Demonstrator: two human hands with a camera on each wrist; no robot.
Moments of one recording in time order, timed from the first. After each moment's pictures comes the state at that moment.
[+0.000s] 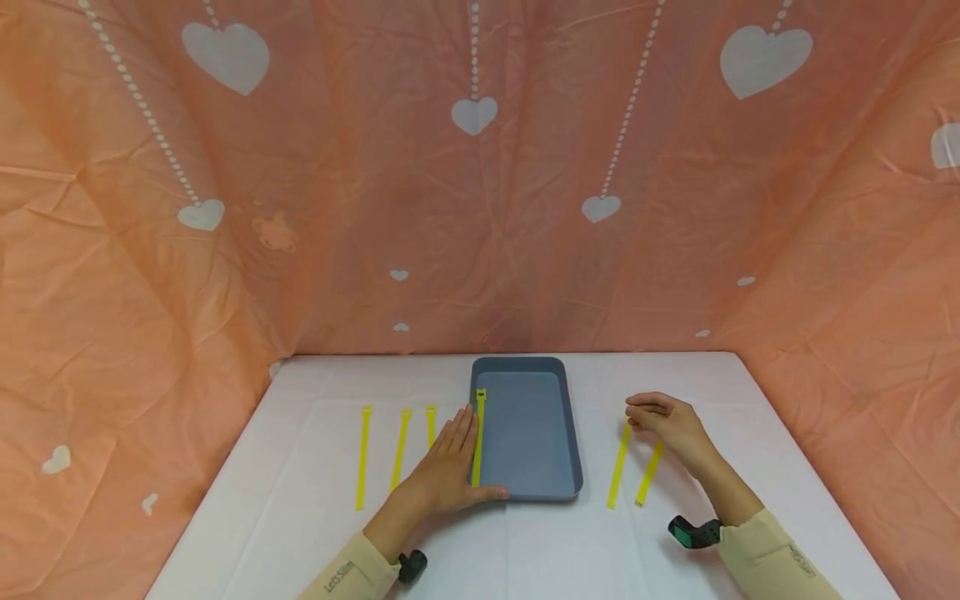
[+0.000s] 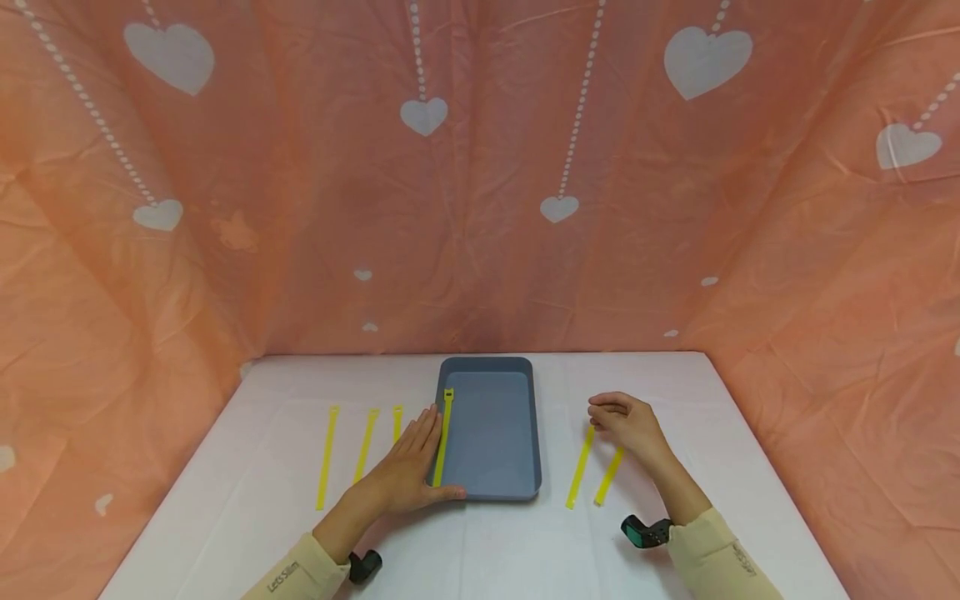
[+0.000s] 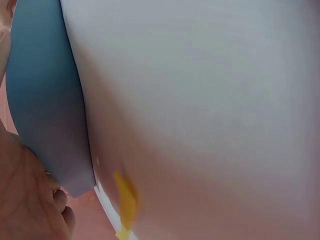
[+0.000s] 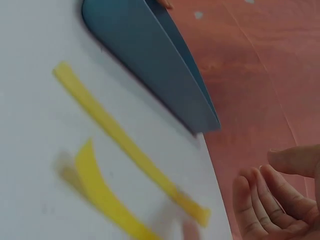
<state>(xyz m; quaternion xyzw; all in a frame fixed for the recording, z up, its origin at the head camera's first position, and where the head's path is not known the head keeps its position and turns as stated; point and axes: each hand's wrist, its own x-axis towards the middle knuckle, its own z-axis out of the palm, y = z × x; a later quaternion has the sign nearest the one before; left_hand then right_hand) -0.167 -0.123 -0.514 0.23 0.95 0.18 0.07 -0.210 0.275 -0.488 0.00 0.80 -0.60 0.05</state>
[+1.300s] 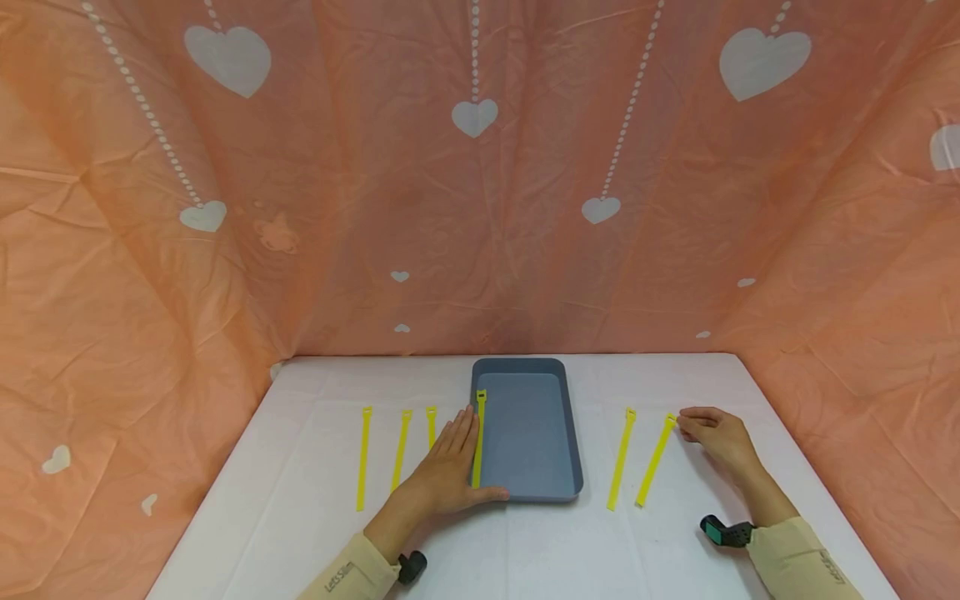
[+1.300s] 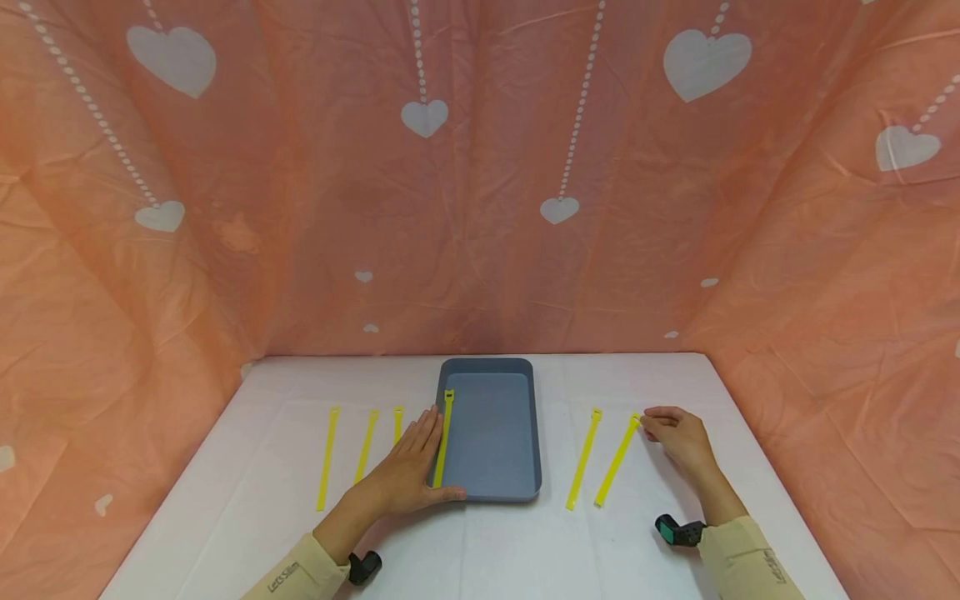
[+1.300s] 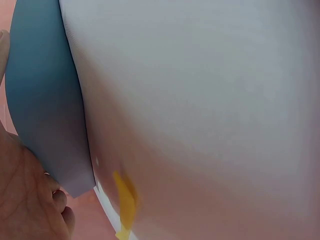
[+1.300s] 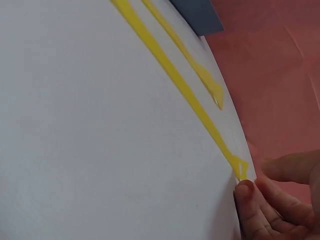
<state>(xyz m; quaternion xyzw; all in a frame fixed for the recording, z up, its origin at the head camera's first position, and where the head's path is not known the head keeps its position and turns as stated) -0.167 -0.122 -0.513 0.23 0.96 0.17 0.07 -0.211 0.345 -0.512 0.11 0.86 -0.51 0.03</state>
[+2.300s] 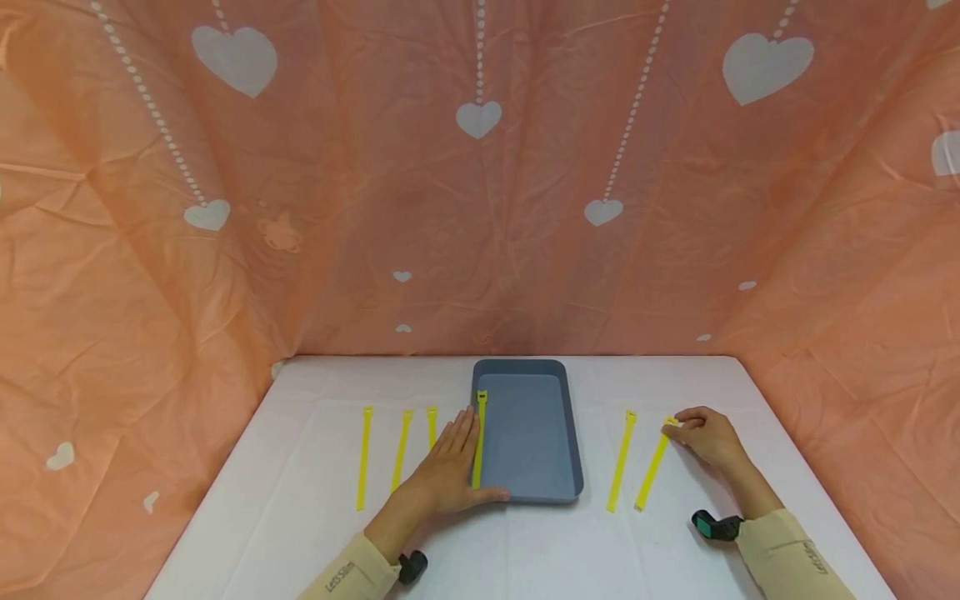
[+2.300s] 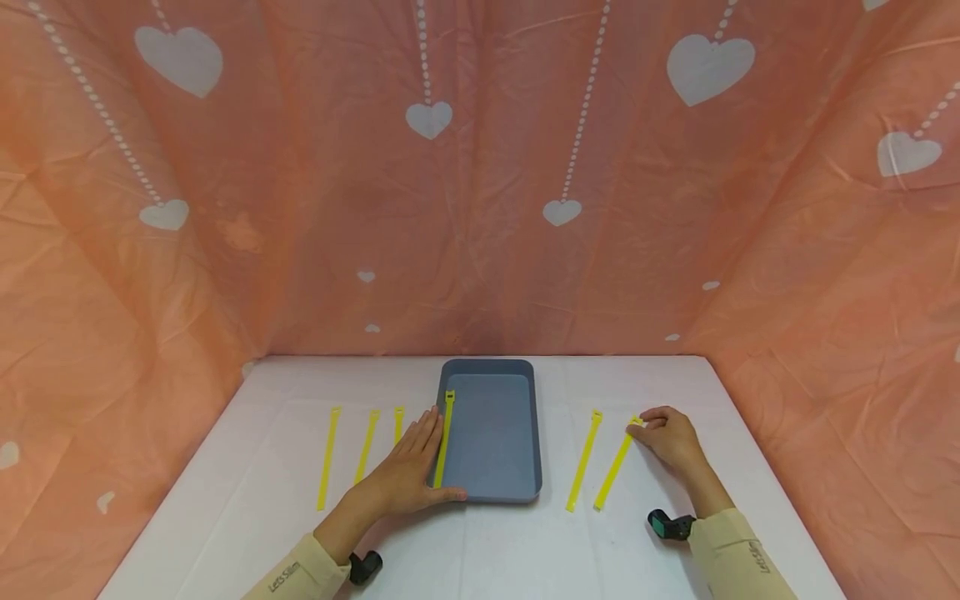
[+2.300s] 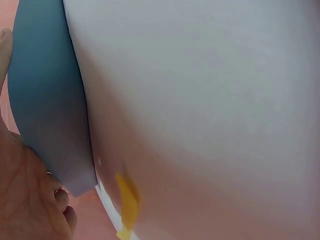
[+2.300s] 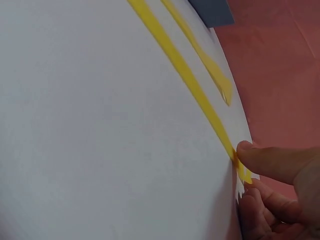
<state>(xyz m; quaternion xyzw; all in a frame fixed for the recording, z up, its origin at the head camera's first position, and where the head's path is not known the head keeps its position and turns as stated) -0.165 -0.123 -0.508 0.23 0.96 0.16 0.07 -0.218 0.336 -0.513 0.10 0.90 -0.42 0.02</state>
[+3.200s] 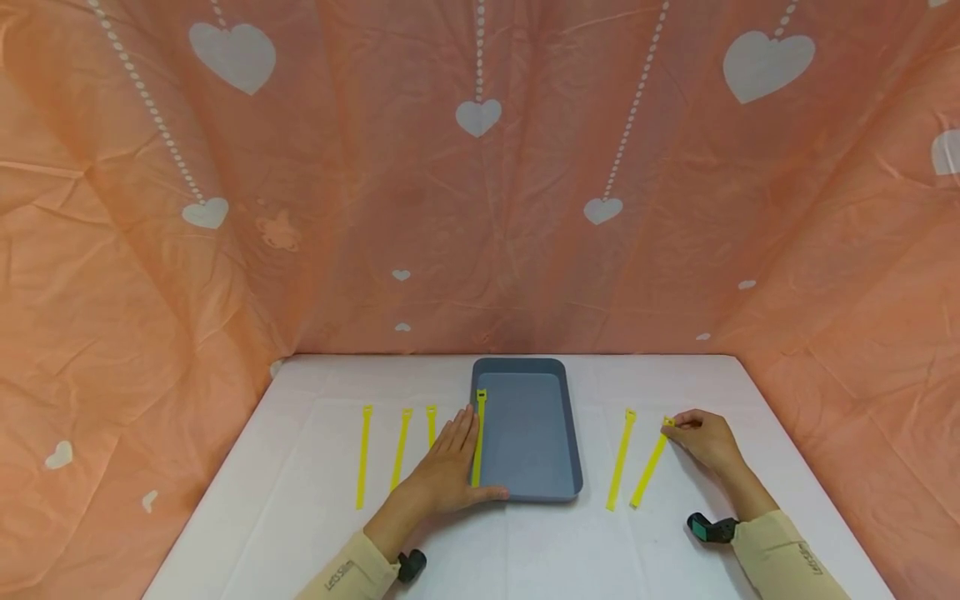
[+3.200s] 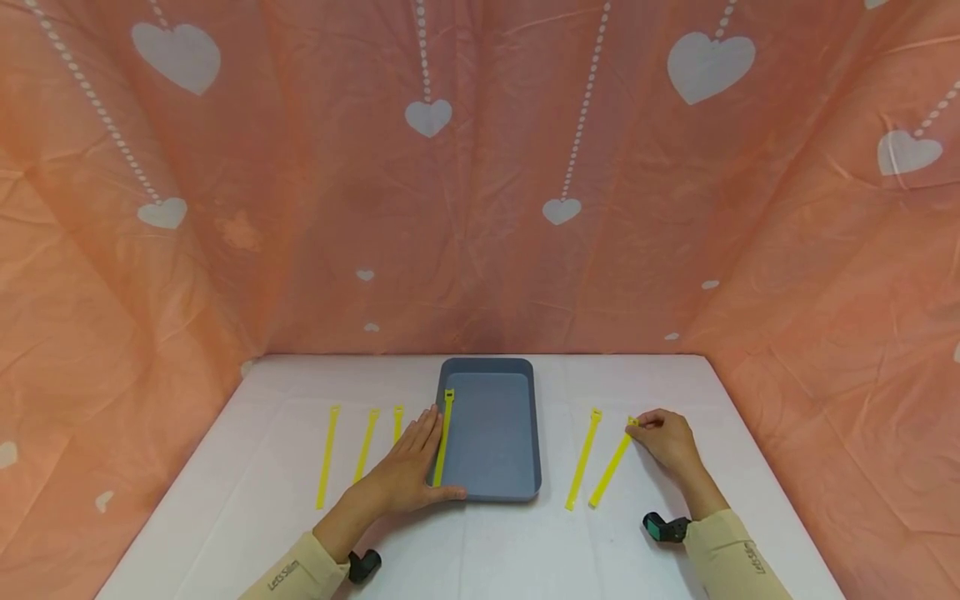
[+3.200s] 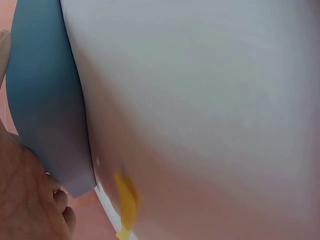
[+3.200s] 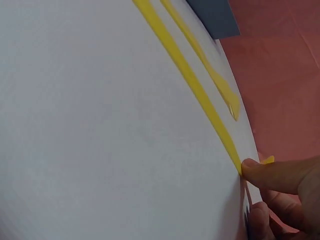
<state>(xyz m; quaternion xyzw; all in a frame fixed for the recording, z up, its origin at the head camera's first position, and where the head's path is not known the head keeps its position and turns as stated) -0.165 -0.123 -0.507 0.24 0.95 0.18 0.08 -0.215 0.330 -0.516 0.10 0.91 -0.41 0.01</state>
